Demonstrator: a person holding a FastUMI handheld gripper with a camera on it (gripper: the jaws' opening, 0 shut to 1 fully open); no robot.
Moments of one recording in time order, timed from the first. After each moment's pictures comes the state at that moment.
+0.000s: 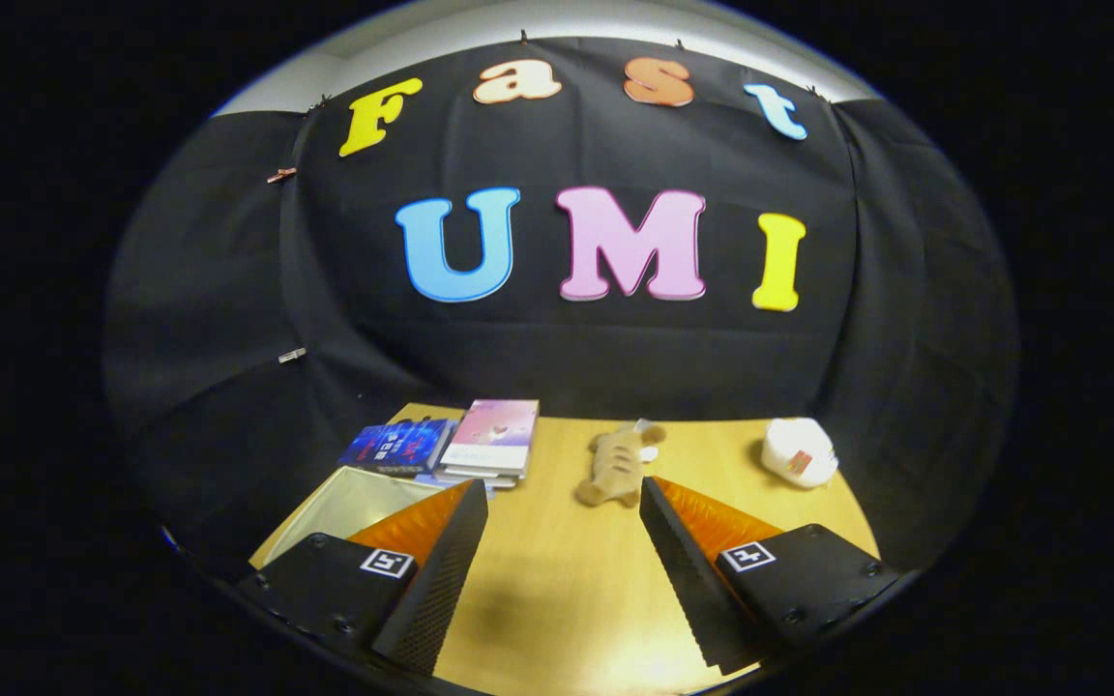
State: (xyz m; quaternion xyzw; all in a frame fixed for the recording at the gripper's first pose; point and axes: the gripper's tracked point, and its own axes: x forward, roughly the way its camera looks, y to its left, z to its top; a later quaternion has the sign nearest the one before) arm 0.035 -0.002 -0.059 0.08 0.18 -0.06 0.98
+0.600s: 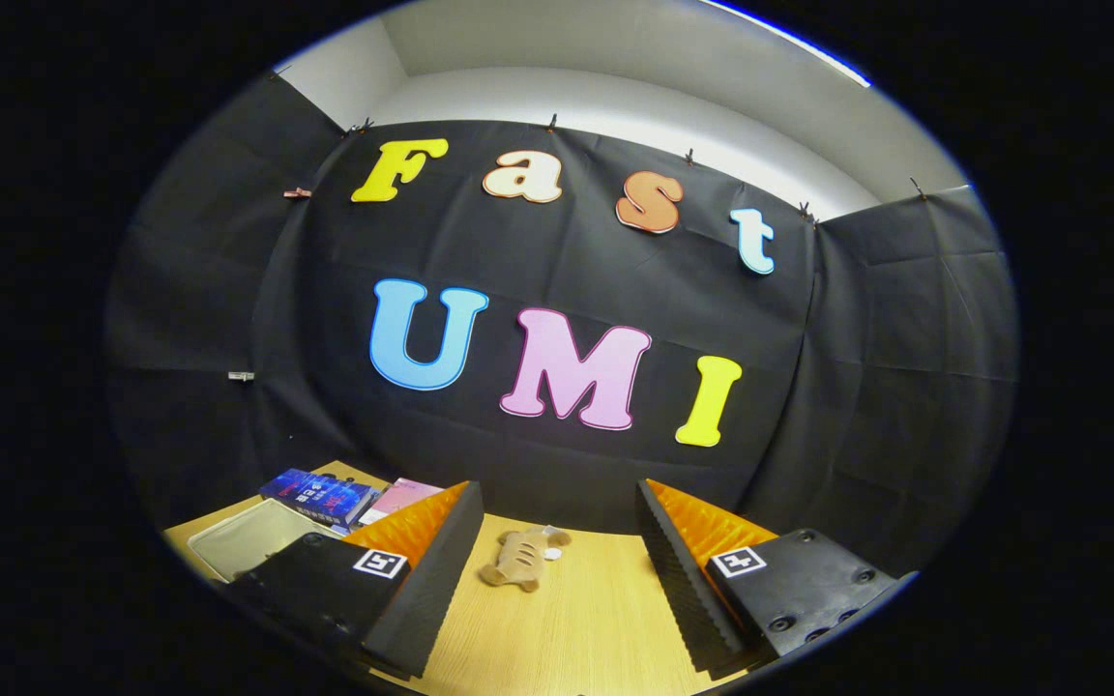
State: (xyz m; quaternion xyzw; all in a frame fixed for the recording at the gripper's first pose) arm 0.012 -0.040 0.017 -0.02 0.05 -0.11 0.99
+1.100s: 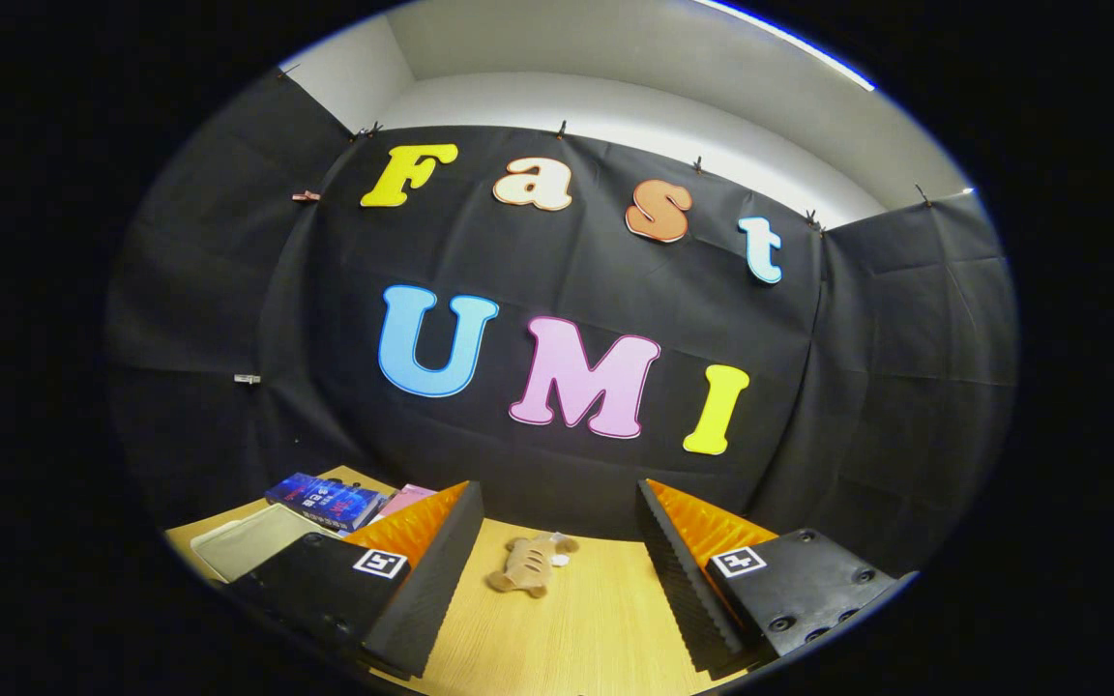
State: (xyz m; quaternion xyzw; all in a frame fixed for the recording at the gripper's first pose) arm 0.015 -0.028 0.033 -0.03 0.03 -0.11 0.99
